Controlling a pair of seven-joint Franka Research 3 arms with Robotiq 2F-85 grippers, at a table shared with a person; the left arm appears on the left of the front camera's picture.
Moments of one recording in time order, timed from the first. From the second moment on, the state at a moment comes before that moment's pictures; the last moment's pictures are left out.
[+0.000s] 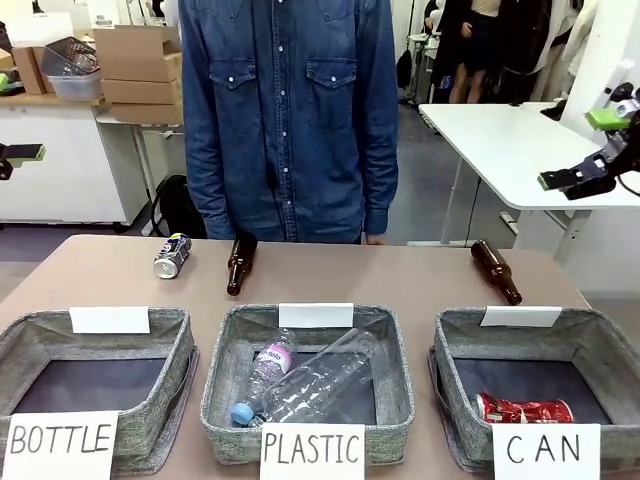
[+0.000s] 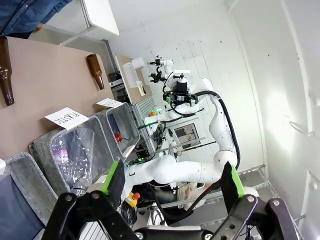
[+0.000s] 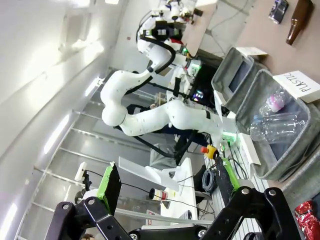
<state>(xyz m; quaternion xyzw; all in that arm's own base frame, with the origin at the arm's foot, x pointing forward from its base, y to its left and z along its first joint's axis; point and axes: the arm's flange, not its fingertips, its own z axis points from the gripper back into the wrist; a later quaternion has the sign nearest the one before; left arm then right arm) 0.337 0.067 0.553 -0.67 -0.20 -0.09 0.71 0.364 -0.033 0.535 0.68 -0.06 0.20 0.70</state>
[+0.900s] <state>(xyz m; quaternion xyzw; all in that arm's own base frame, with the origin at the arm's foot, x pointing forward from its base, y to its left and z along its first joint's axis) 0.326 0.063 0.580 -0.55 -0.26 -0.13 0.78 0.364 -0.033 0.535 0.69 -0.06 0.20 0.70</state>
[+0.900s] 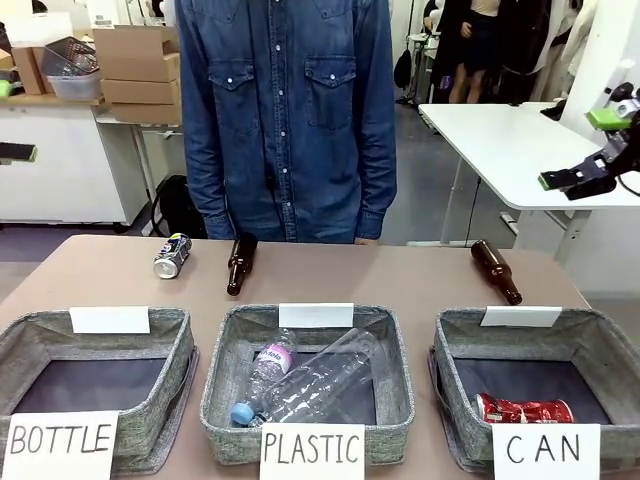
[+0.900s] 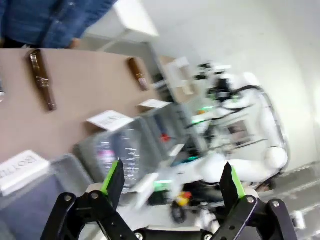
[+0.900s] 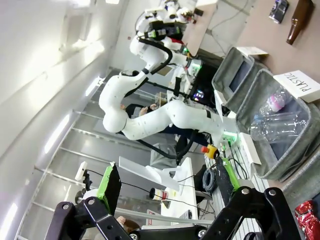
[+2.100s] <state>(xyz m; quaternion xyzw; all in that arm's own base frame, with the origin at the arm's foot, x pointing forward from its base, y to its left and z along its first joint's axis) 0.367 0.018 0.543 -0.11 -0.26 -0.18 0.94 0.364 -0.034 0.536 0.69 -0.06 0.21 0.70</state>
